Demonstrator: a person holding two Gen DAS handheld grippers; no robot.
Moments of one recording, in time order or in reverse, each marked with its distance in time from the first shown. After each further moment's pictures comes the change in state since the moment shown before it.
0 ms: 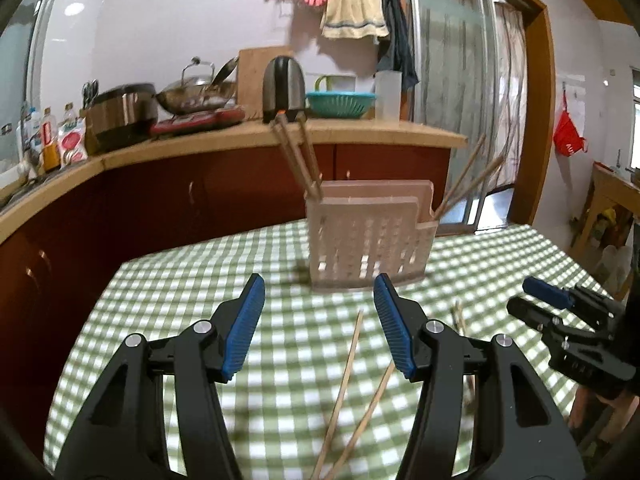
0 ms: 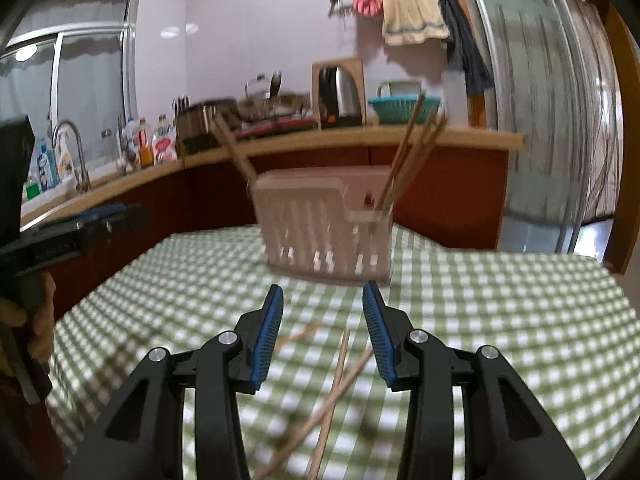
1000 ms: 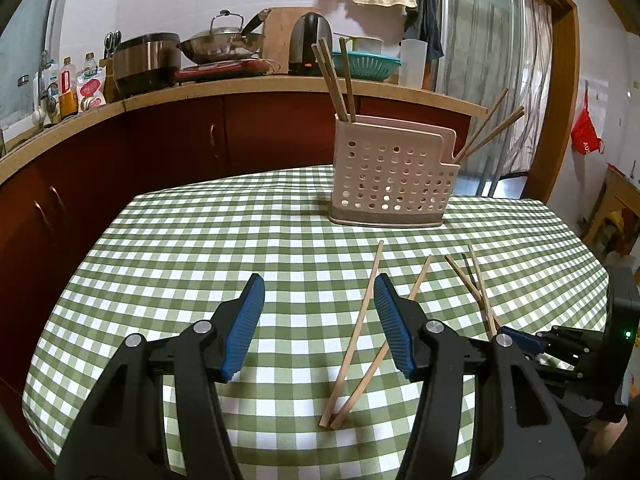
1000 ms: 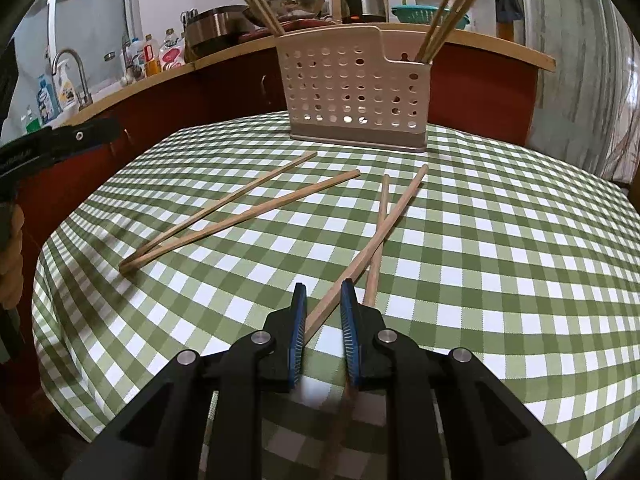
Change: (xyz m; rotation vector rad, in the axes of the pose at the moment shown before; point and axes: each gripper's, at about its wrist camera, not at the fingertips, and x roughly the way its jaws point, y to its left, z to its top) left arm -0.001 0.019 -0.051 -0.083 0.114 0.026; right arm 0.028 0.021 -0.072 -0.056 0.281 0.022
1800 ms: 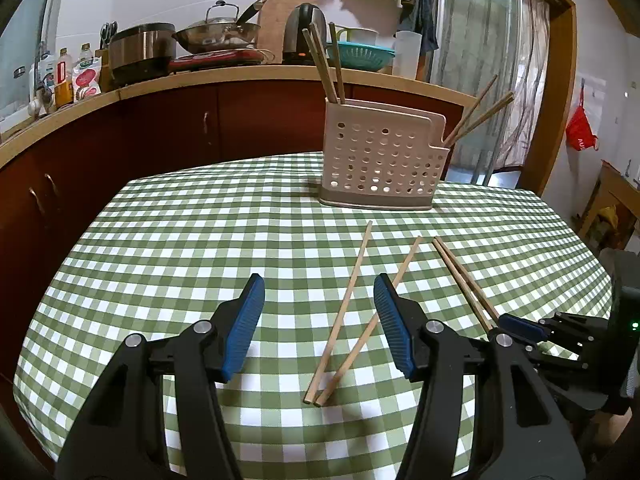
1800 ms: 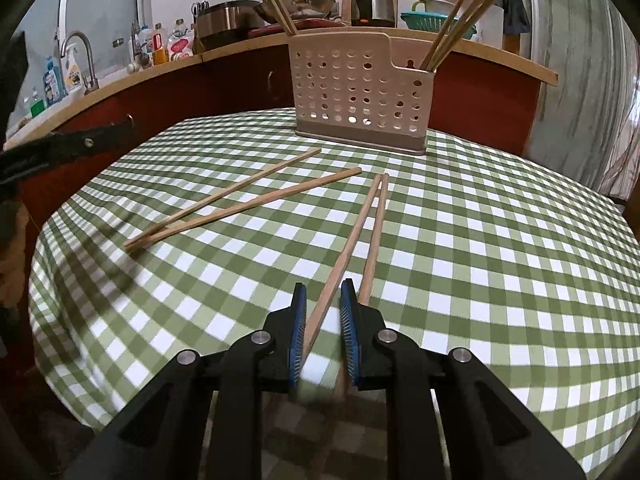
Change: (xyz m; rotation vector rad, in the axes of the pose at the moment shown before) left arm -0.005 -0.008 -0.016 -0.005 0.030 -0.025; right arm -0.019 0.002 -0.006 -0.041 -0.009 -0.013
